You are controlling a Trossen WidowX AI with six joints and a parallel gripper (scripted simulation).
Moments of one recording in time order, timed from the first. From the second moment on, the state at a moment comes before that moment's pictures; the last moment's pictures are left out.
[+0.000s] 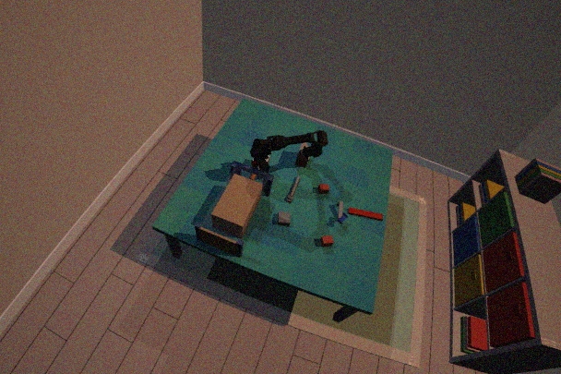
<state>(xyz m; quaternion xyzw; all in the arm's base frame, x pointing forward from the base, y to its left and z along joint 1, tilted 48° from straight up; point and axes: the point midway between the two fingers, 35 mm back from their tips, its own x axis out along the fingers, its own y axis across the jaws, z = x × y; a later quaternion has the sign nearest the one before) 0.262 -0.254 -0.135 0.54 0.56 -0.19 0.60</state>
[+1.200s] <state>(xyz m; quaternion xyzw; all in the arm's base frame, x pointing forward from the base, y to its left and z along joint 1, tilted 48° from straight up) 0.249 -0.214 -0.097 0.55 0.56 -0.18 0.60</state>
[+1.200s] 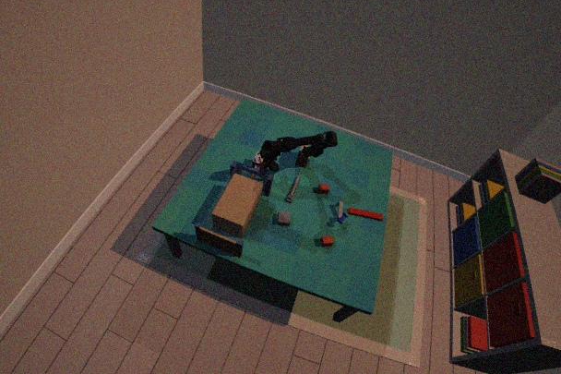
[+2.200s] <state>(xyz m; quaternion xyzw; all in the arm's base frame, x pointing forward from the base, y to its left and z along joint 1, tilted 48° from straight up) 0.217 -0.189 -0.075 0.55 0.55 -0.18 0.60</state>
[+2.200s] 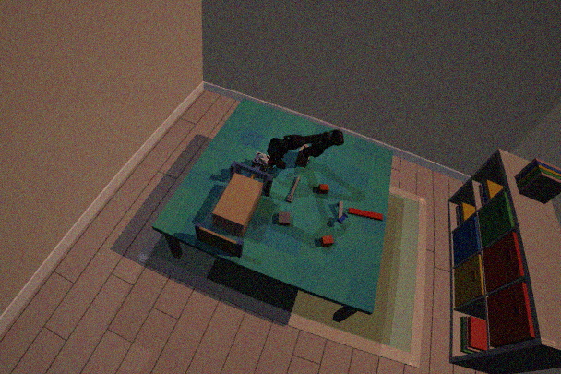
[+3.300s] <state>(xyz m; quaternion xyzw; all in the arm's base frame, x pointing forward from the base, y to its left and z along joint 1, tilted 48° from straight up) 0.168 -0.174 -0.066 0.55 0.55 -0.18 0.60</state>
